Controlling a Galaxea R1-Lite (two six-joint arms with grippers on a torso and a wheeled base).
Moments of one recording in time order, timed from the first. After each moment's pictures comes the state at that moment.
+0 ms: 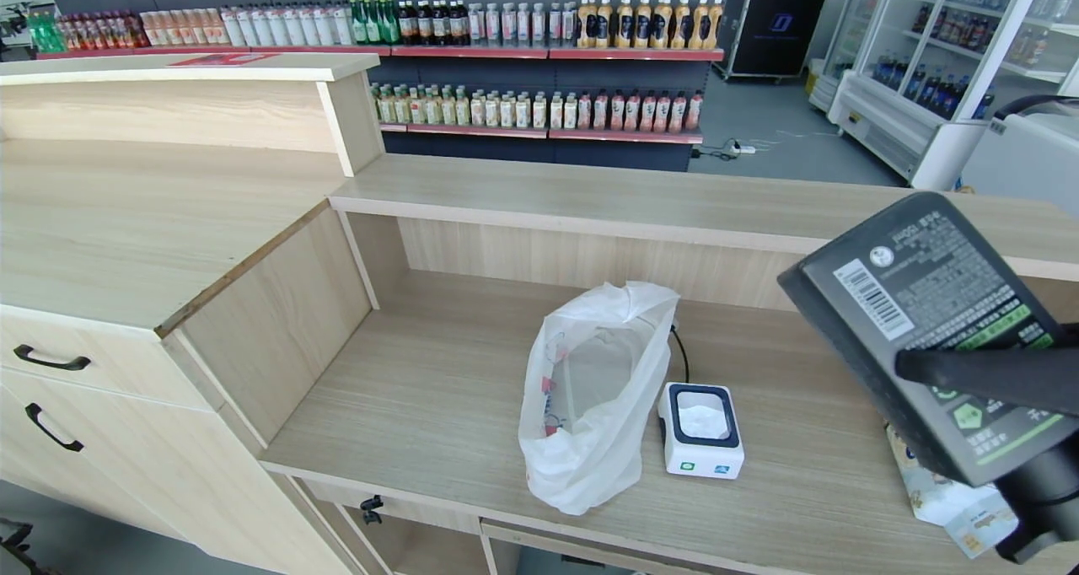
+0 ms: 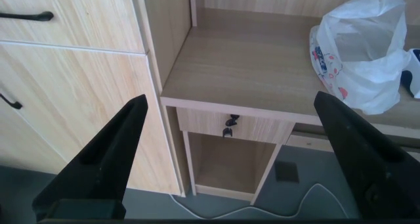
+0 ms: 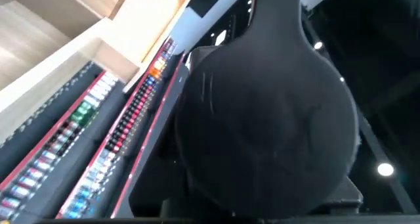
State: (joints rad) left arm -0.01 0.00 0.00 0.00 -0.04 0.00; right arm 0.41 1.11 -0.69 -0.37 0.90 -2.58
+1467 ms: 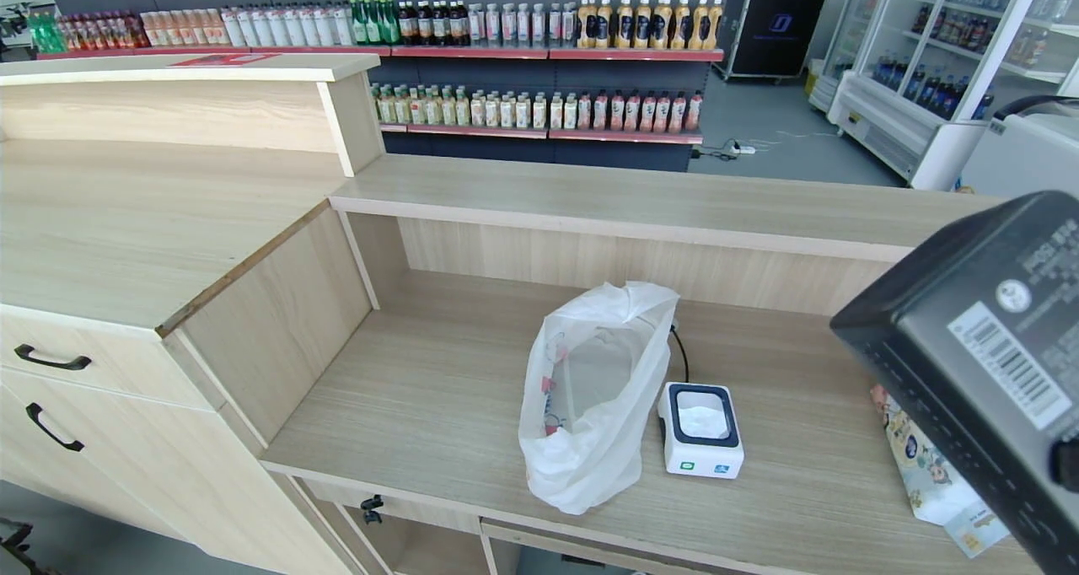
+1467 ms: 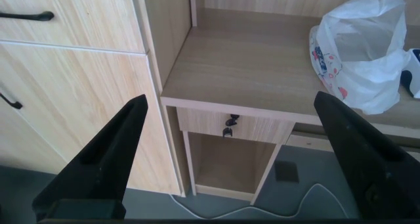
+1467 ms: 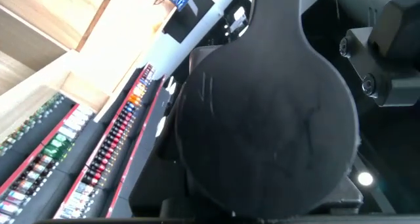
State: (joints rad) left arm -0.01 0.00 0.00 0.00 -0.04 0.00; right arm 0.58 1.03 -0.79 -0.16 0.86 -2.58
